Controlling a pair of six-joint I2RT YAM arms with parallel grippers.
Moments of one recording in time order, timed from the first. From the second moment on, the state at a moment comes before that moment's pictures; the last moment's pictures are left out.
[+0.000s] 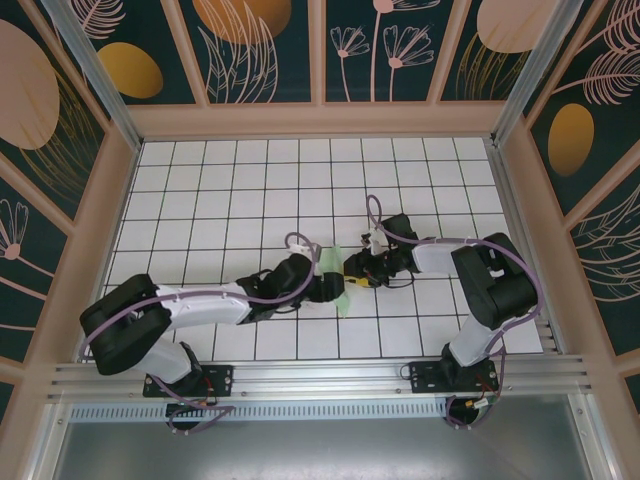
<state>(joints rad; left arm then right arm) -0.99 1.47 0.61 0.21 -0.03 -0.90 0.44 1.69 0.70 -0.11 -0.79 0.63</state>
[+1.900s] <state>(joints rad) -0.81 1.67 0.67 0.33 0.13 -0.97 0.56 1.42 0.71 -0.25 -0.52 0.56</state>
